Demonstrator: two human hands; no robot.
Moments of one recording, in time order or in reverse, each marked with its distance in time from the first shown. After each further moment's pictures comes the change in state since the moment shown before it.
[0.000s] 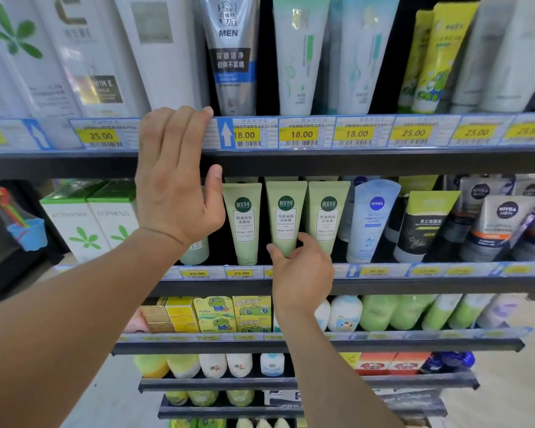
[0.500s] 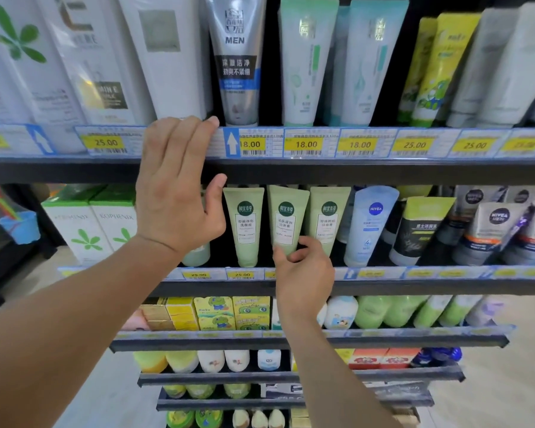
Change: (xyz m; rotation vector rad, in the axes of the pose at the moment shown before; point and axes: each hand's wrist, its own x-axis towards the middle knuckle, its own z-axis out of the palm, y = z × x) left_hand 0.000 -0.005 -0.005 -0.040 0.003 0.022; right_hand -0.002 -0.001 -0.009 0.106 -0.009 0.014
